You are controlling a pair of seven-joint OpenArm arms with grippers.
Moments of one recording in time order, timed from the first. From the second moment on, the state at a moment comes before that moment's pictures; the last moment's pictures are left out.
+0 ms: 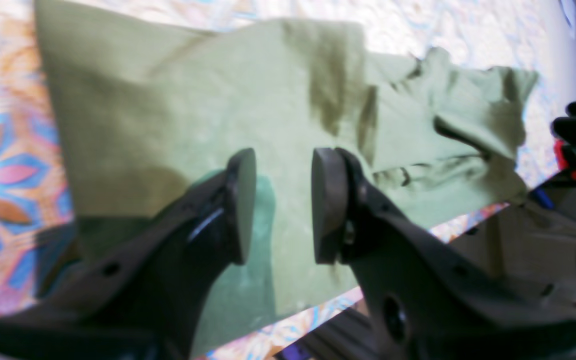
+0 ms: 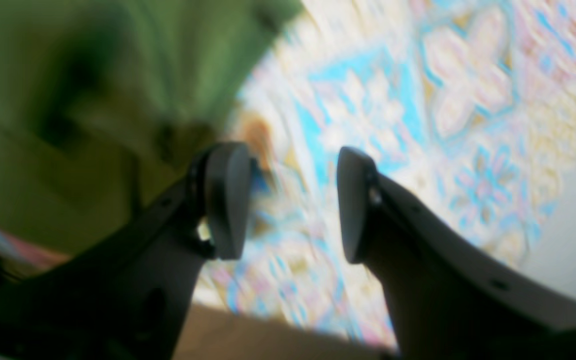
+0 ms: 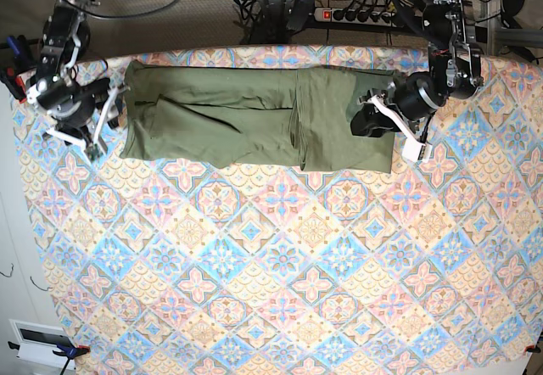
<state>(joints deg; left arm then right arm) 16.7 -15.7 -11.1 105.7 -50.8 -16.9 59.4 -12.5 19.6 23.5 106.5 16.0 41.4 -63.5</state>
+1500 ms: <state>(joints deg) 17.3 -15.4 -11.0 105.7 -45.7 -17.0 59.4 -10.3 15.6 21.2 81.7 43.4 40.9 -61.2</state>
